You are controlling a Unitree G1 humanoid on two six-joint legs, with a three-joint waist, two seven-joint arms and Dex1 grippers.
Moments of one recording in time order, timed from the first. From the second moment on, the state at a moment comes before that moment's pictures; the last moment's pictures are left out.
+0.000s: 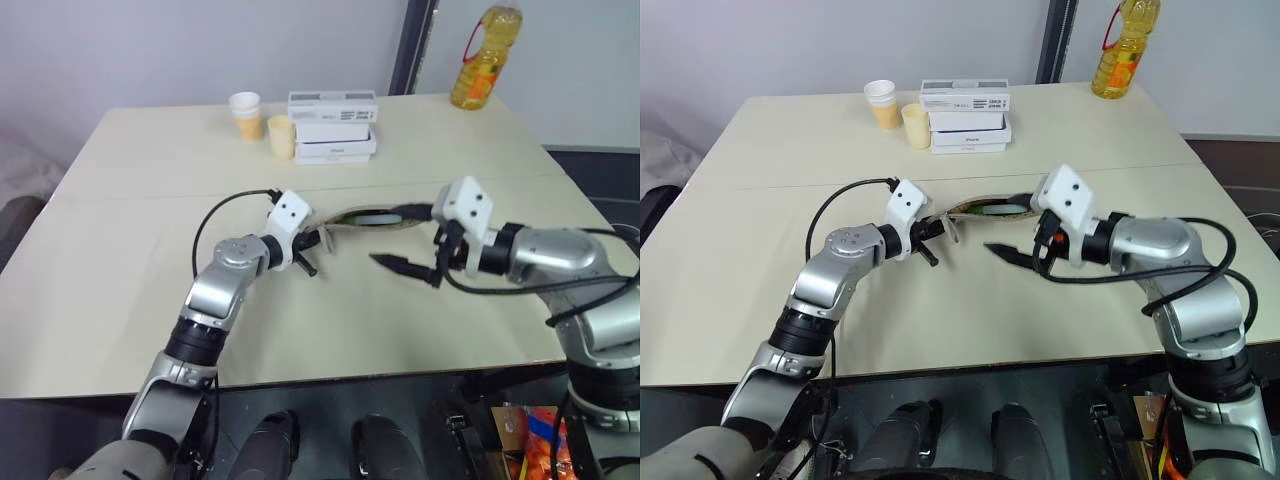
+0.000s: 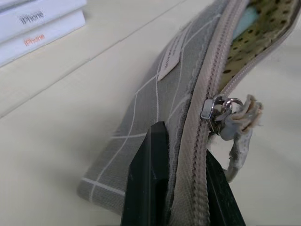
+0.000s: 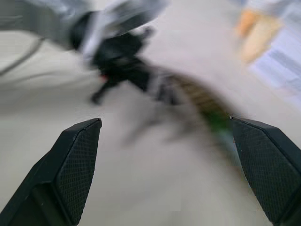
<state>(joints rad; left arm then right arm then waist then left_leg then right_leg) -0.67 0.23 -0.15 0.08 -0.15 0.69 -0.63 -0.43 -0.67 -0.05 -0.51 0.39 0.83 0.89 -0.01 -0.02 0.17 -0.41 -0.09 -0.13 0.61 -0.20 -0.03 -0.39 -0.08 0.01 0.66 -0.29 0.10</state>
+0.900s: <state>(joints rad) -0.74 0.22 -0.16 0.07 -0.25 0.88 -0.61 -0.48 -0.31 0.11 -0.26 0.26 0.83 0.46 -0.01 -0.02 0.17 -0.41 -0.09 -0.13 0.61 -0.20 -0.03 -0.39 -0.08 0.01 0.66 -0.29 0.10</state>
